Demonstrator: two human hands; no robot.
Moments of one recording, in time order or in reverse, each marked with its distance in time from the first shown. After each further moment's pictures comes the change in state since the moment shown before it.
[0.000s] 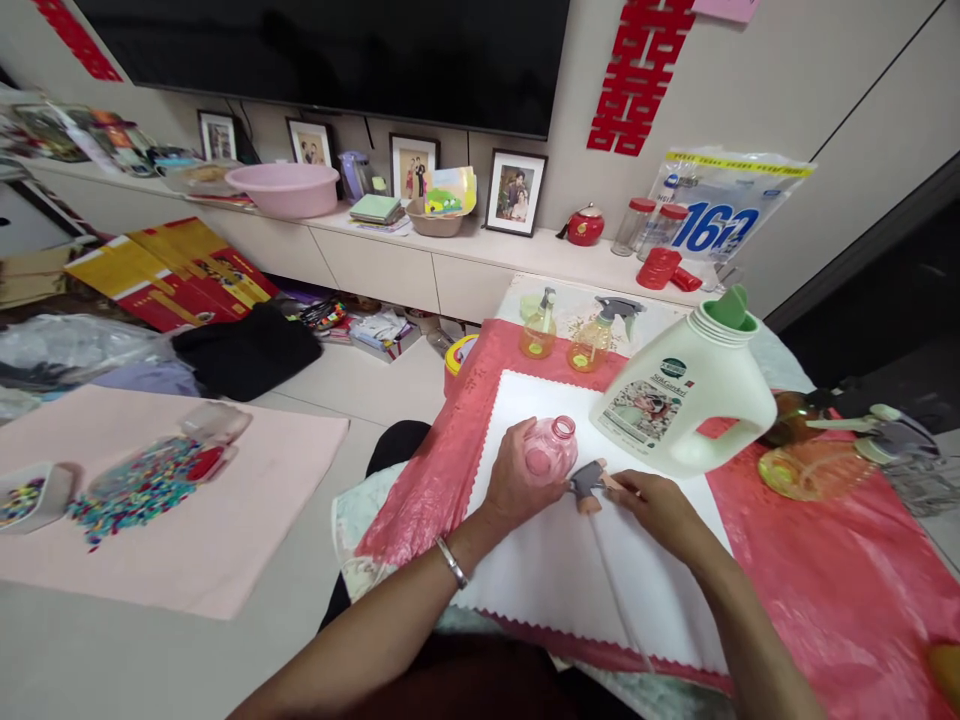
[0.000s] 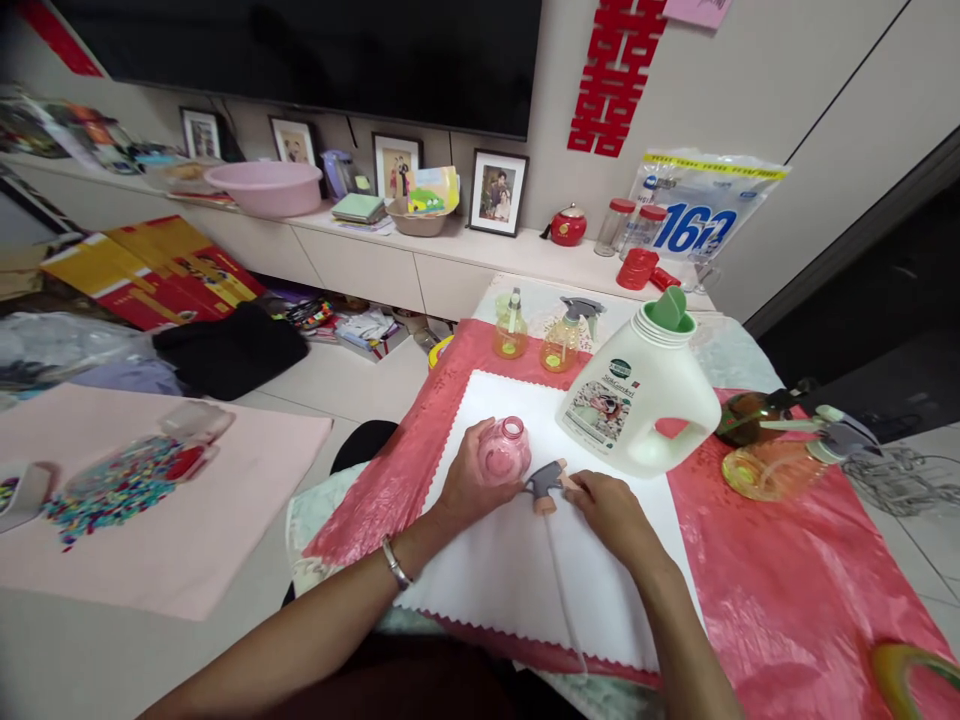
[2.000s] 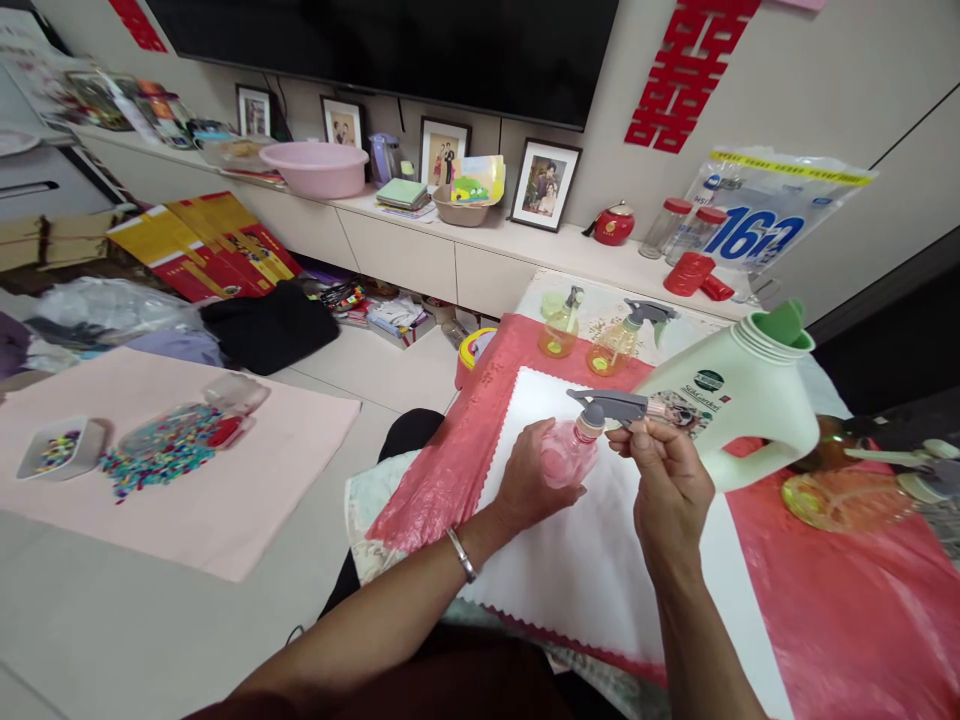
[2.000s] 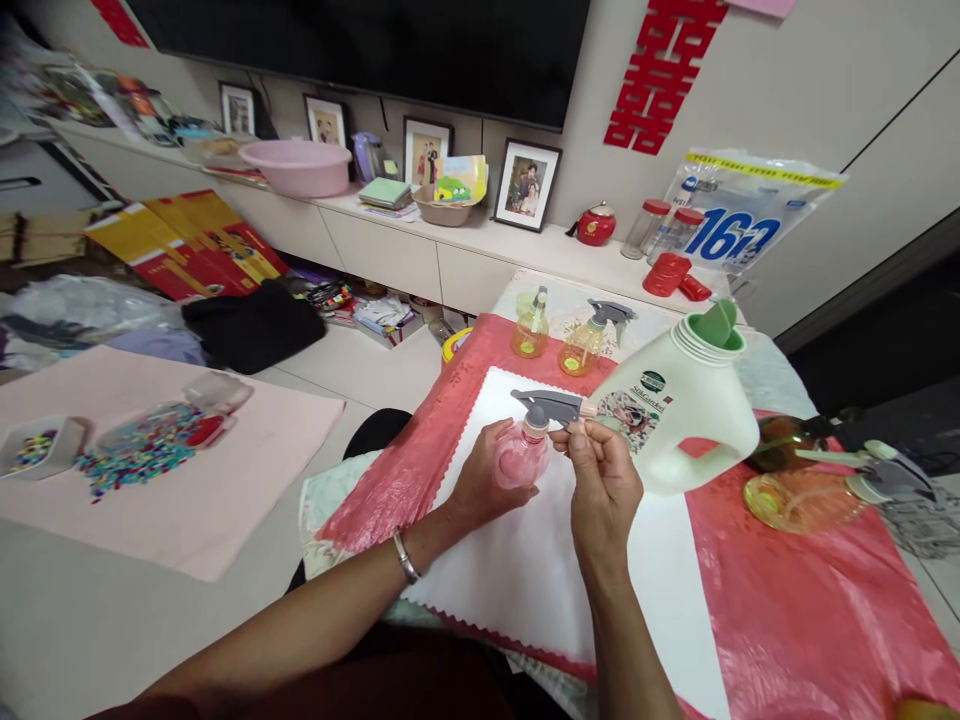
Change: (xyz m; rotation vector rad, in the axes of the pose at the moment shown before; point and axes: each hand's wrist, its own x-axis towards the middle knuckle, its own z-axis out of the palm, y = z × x) left_hand 0.004 0.005 -0.001 0.025 -0.034 -0.056; right_hand -0.004 -0.104 0.012 1.015 0.743 -0.339
